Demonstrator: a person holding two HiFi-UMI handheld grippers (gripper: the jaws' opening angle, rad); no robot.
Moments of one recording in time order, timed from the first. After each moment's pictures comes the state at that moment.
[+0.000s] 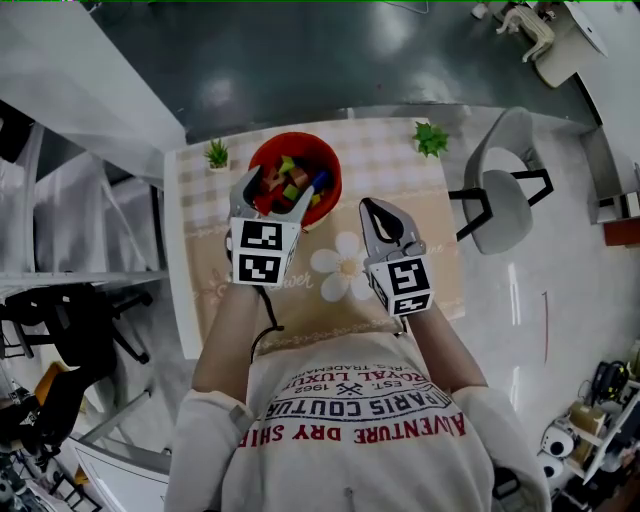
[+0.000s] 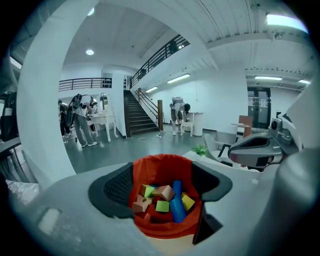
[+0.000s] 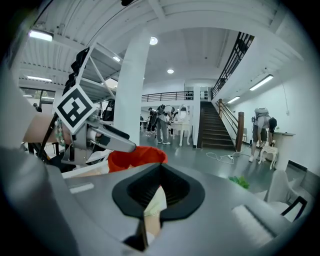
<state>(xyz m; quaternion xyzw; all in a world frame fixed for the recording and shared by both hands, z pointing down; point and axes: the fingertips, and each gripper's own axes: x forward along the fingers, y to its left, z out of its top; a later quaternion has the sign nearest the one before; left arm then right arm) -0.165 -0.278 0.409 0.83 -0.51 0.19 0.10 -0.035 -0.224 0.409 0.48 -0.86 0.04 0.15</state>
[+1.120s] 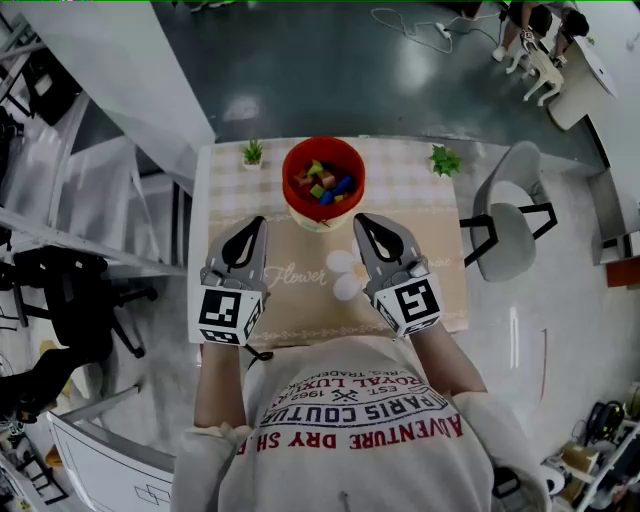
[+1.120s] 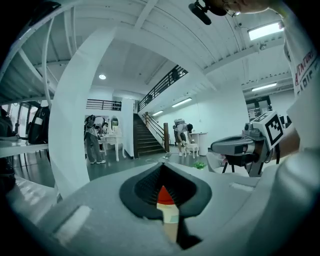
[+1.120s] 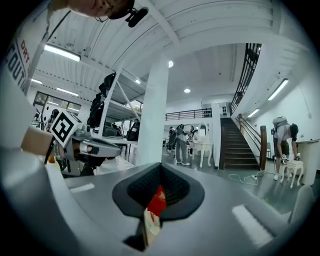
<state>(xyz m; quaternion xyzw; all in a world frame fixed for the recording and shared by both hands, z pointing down) -0.252 -0.144 0.344 0.83 -0.55 0.07 0.03 -0.100 -0.154 0.335 0.38 -0.92 -0.04 0.06</state>
